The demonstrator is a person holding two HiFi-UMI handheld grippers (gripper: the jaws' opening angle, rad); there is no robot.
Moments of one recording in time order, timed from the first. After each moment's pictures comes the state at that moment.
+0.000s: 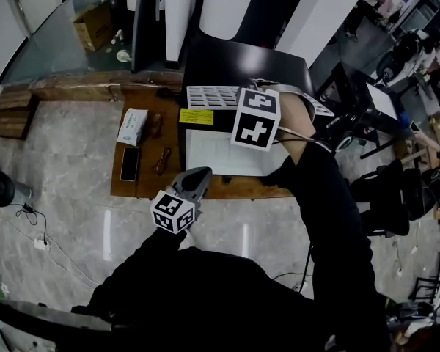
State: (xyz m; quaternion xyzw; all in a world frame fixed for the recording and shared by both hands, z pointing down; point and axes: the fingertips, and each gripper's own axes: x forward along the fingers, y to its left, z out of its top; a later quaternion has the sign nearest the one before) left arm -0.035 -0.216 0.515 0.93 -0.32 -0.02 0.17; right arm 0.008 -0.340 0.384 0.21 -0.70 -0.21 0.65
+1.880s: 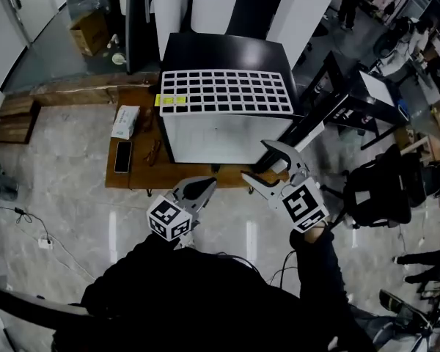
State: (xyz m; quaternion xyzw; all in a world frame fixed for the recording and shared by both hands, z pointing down) left arm 0.043 -0.108 0.489 0.96 -0.23 -0.01 0.14; right arm 0.105 -0.129 0.381 0.35 -0.88 -0.11 0.30
